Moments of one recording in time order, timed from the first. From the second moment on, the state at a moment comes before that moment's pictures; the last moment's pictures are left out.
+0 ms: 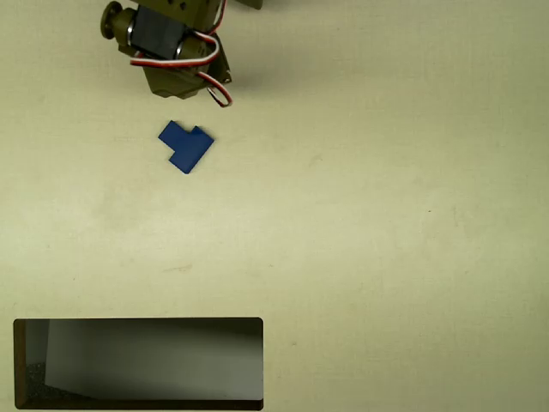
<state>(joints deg) 22.2 109.8 128.8 77.4 -127.7</state>
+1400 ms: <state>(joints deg) 15.6 66.2 87.0 61.7 -106.6</state>
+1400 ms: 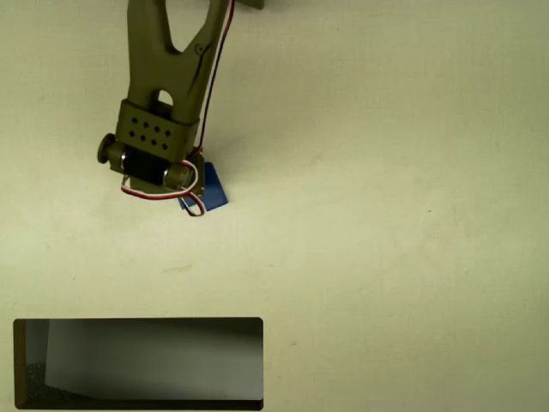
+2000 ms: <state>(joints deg) 12.4 67.9 78.8 66.0 -101.1</state>
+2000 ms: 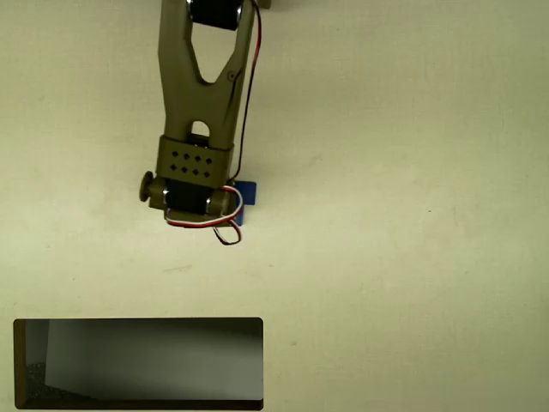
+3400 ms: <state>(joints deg) 1.4 45.3 53.0 92.7 -101.8</state>
